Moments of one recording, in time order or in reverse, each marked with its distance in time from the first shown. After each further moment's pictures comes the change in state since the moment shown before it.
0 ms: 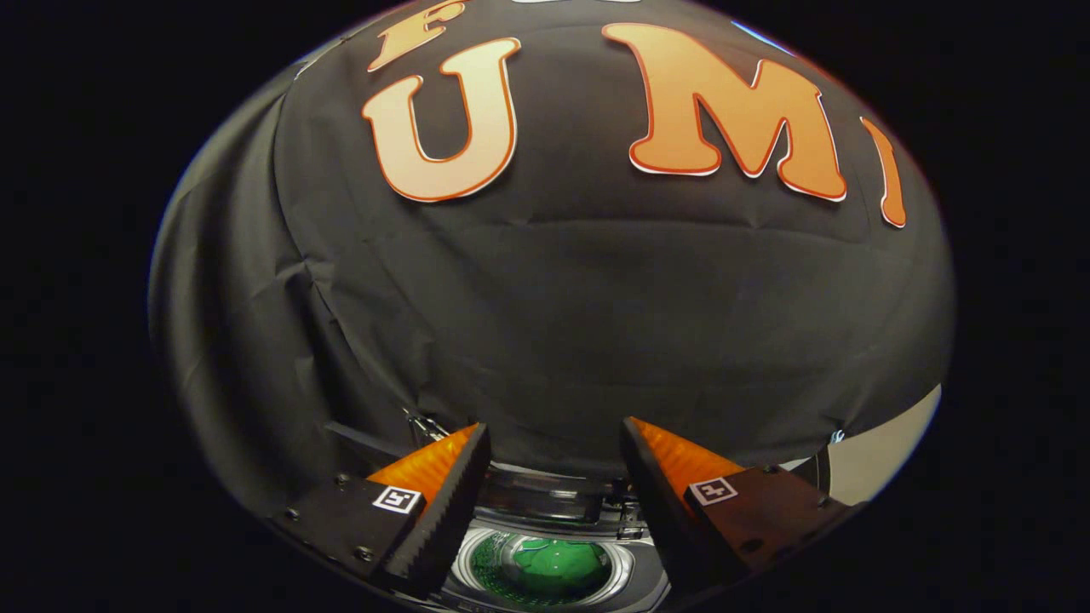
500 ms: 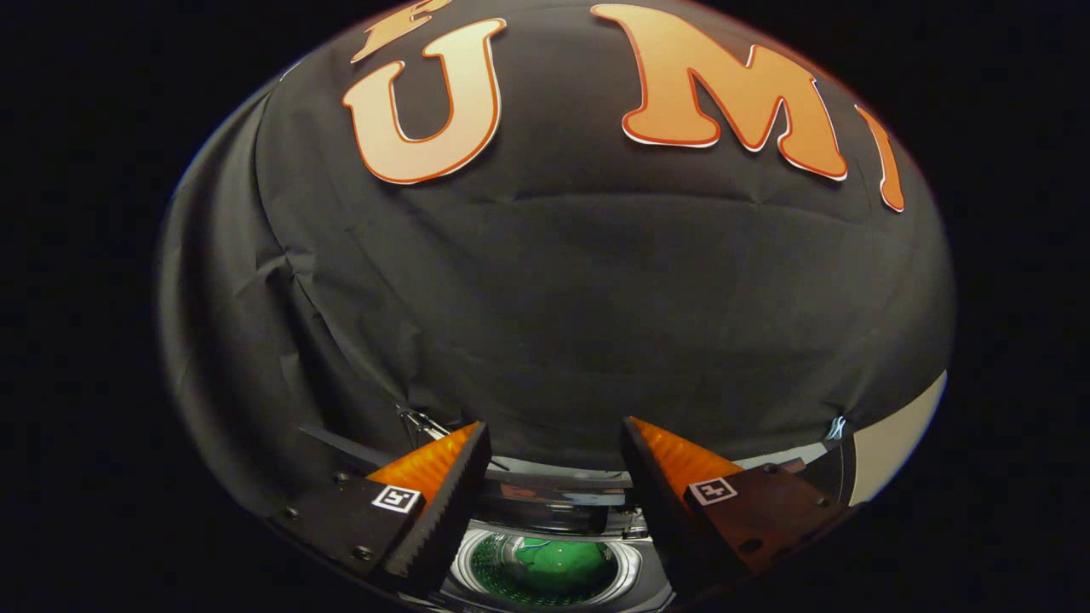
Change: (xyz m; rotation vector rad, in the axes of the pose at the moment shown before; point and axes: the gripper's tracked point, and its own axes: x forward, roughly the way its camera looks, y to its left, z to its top) arm 0.016 -0.002 -0.016 0.044 0.034 -0.032
